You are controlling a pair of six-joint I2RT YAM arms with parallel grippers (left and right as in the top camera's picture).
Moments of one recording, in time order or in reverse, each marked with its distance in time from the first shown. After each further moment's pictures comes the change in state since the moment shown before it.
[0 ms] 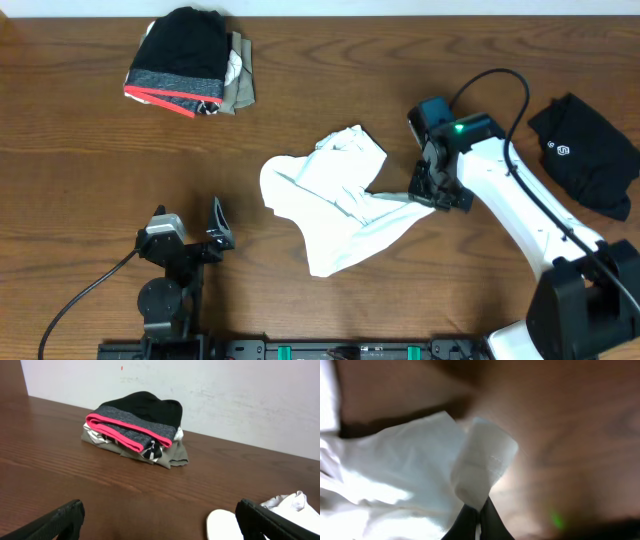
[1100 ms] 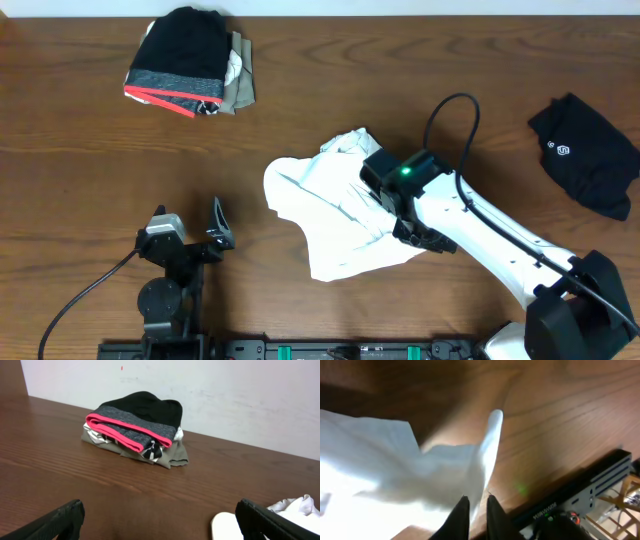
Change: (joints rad) left arm 0.000 0.000 0.000 0.000 0.000 0.000; right arm 0.273 -0.030 -0.097 -0.149 0.192 0.314
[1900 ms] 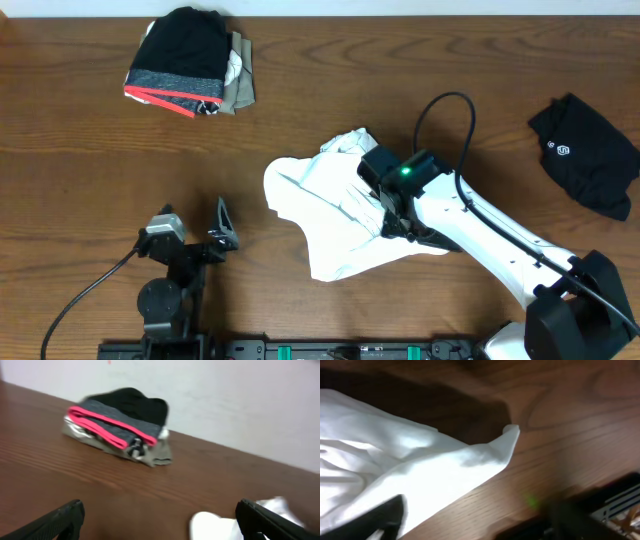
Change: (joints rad) left arm 0.000 0.000 0.000 0.009 0.074 -0.104; right arm -0.003 0.000 0.000 0.079 -0.022 -0.109
